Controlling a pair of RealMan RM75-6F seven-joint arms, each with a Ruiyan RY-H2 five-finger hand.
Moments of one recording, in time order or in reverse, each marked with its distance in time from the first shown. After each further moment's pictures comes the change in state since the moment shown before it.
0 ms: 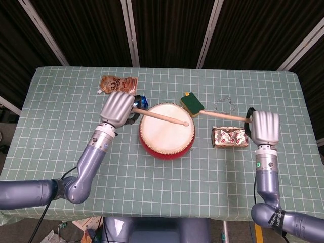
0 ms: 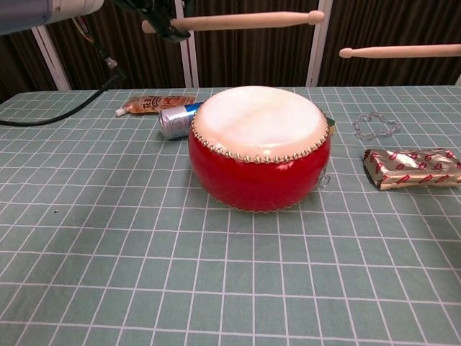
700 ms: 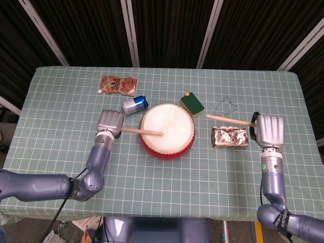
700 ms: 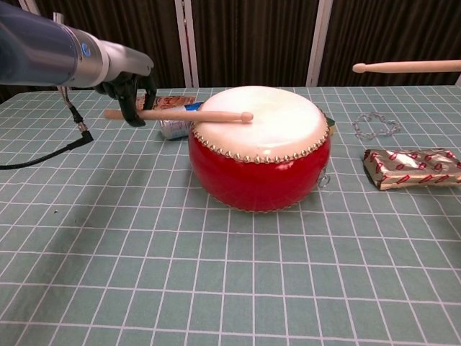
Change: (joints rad) left arm -0.130 -0.057 0.055 0.096 -0.602 -0.035 0.400; right arm -0.031 0.018 -0.032 0.025 -0.017 -0.030 0.035
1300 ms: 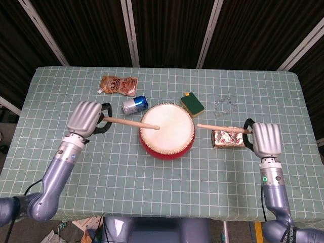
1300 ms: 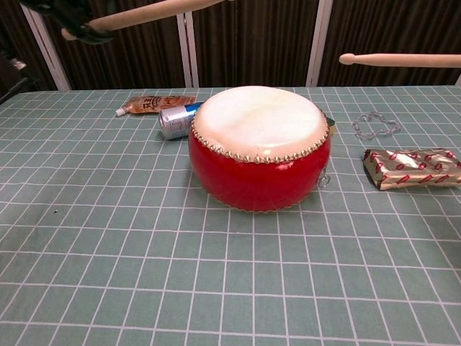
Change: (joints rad) left arm 0.373 0.324 0.034 -0.367 0.734 0.078 -0.567; right arm -0.075 0.057 -0.073 -0.123 -0.212 0.032 0.138
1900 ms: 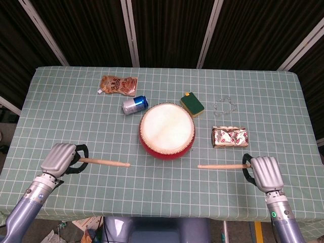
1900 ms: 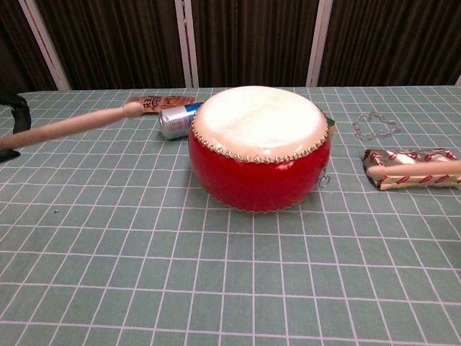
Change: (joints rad) left arm 0.309 0.074 0.271 -0.051 0.372 -0.017 -0.245; right arm -0.184 0.041 -0.256 0.000 -0.303 0.015 0.103
